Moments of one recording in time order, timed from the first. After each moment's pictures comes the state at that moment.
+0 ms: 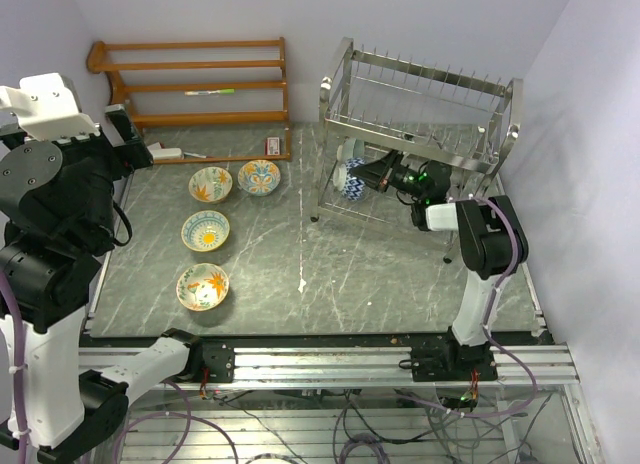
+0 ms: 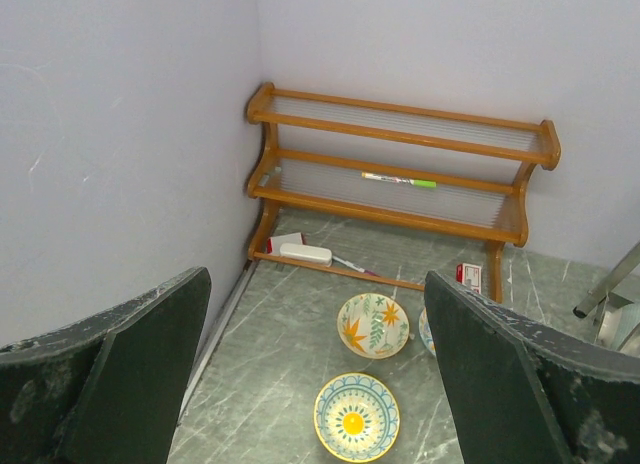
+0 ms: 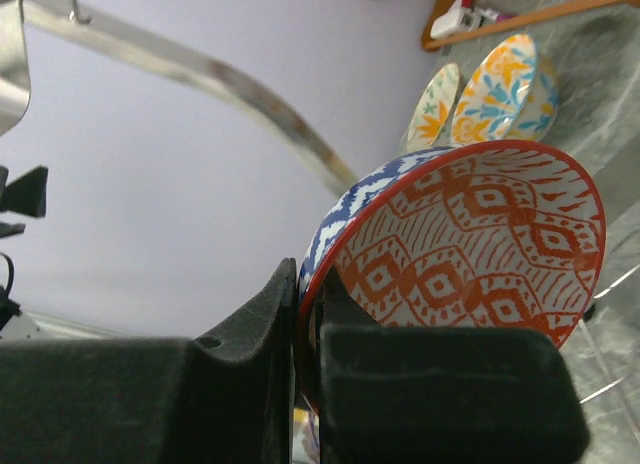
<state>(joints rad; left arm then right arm) -0.37 1.00 1.90 -0.85 -0.65 0.00 0.18 1.94 0.96 1.19 -0.95 1.35</state>
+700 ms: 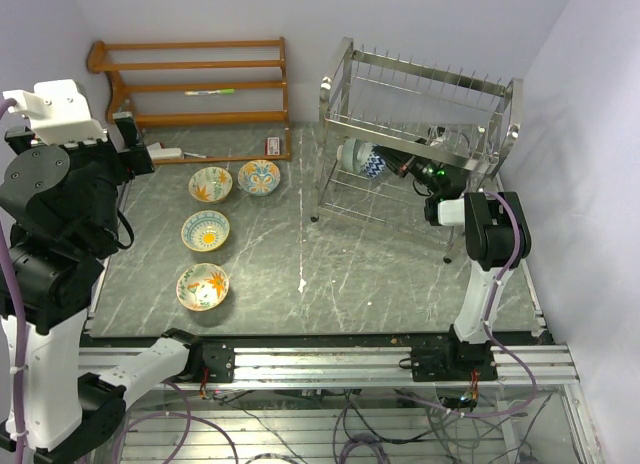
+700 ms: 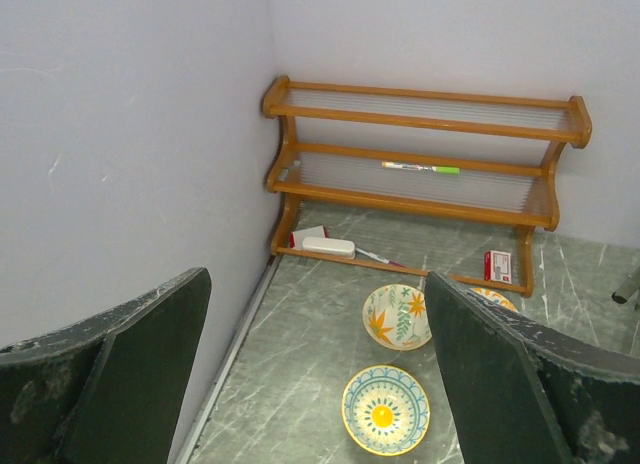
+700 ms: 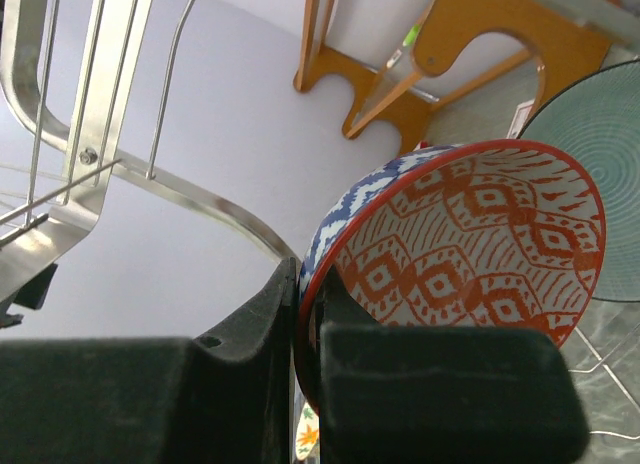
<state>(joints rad) -0.38 0.98 1.85 -0.83 -0.68 0.07 0.05 2.05 1.02 1.36 -0.79 1.41</state>
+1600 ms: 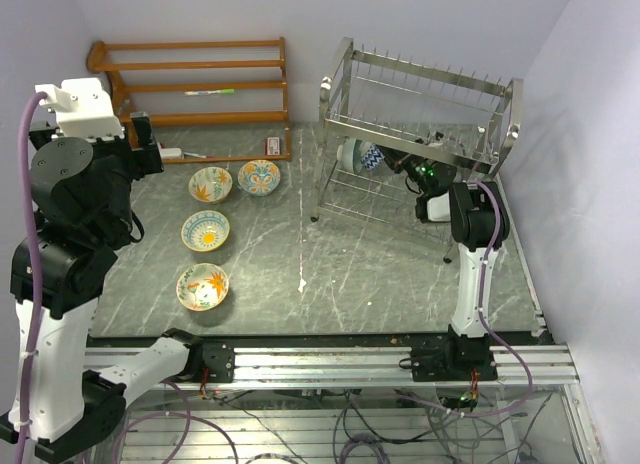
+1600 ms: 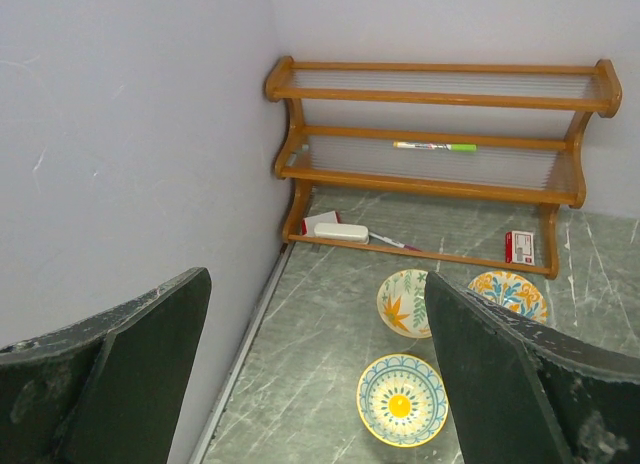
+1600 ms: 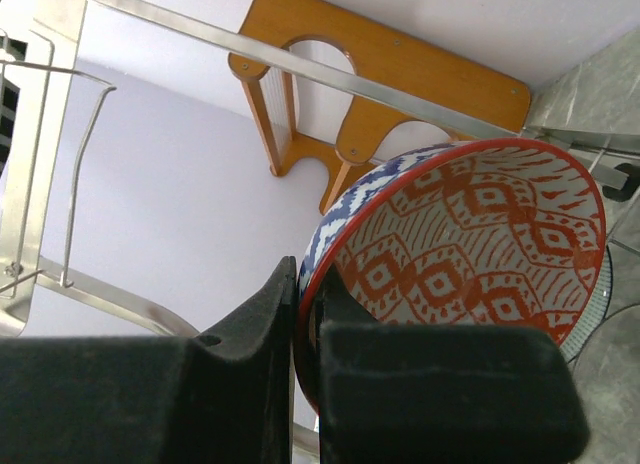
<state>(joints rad) -0.40 0.99 1.79 -0.81 -0.70 0.10 0.05 2.31 1.20 1.45 -0.60 1.48</state>
